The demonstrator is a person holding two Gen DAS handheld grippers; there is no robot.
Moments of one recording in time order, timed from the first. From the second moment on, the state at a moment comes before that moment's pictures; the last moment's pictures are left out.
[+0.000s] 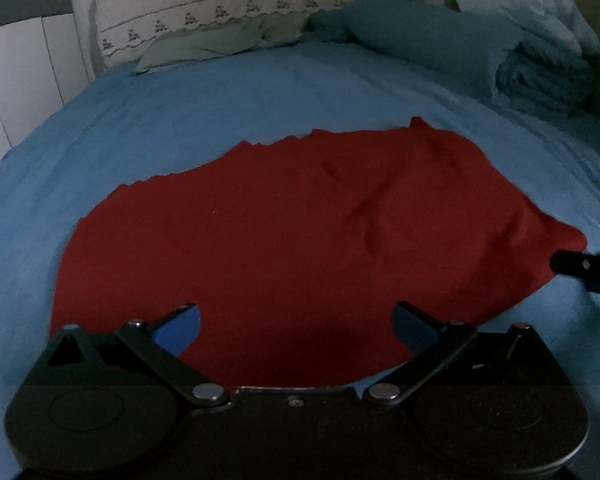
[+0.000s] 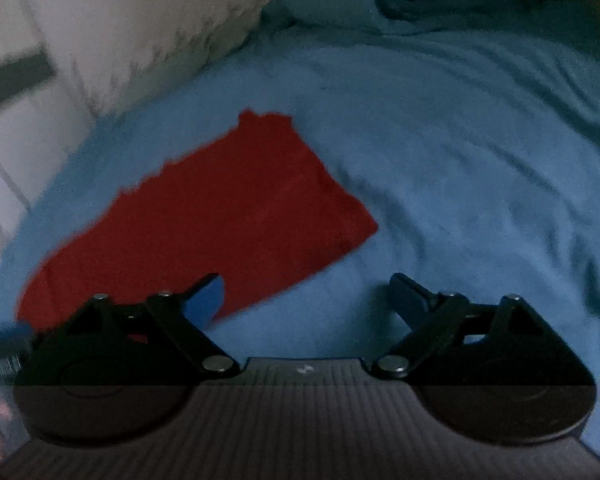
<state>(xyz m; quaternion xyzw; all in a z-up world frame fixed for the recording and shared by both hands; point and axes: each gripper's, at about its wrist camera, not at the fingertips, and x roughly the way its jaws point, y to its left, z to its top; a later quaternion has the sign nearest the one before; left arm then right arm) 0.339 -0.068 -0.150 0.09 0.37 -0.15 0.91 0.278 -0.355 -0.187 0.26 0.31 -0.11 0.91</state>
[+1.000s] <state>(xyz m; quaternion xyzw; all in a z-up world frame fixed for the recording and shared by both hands) 0.369 0.072 -0.145 0.04 0.41 -0.02 0.91 0.384 -0.160 -0.053 0.13 0.20 0.19 0.95</state>
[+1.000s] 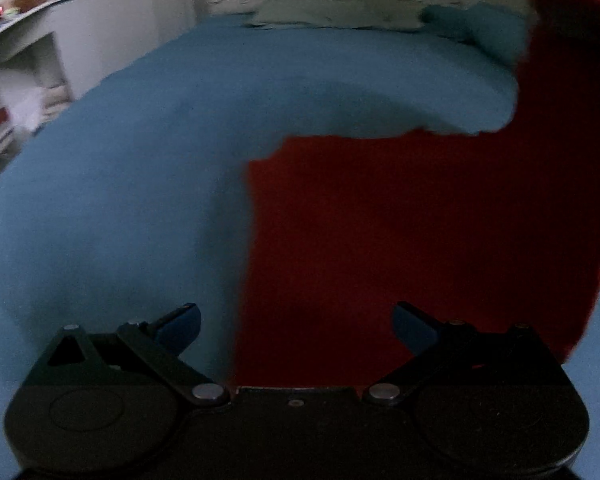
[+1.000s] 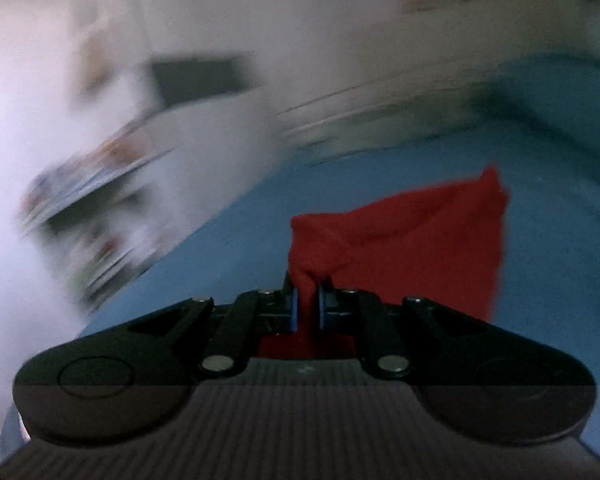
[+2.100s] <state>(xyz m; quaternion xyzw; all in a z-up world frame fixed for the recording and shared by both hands) 0.368 0.136 -0.122 -0.06 0.41 -0.07 0.91 0.318 -0.140 -0.185 -0.03 0.32 0.08 0.94</state>
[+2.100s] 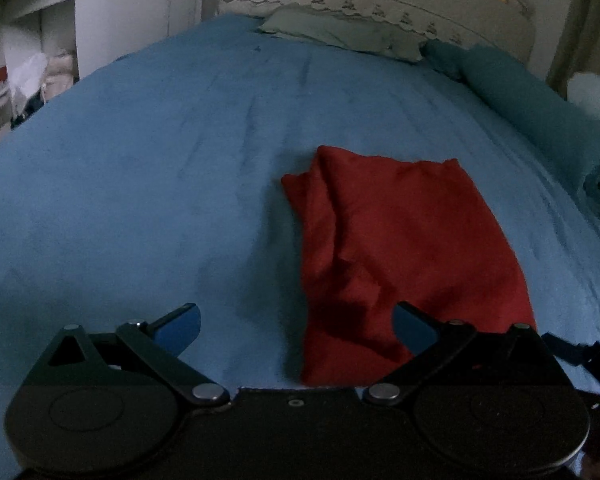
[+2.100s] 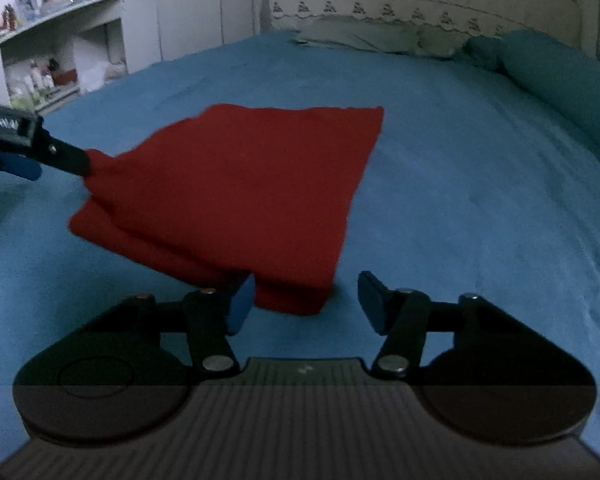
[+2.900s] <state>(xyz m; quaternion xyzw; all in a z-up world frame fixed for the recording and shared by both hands) 0.376 0.126 -0.129 -0.04 0.42 -0.05 0.91 0.309 -0.169 -0.167 0.03 0.25 0.08 0.97</state>
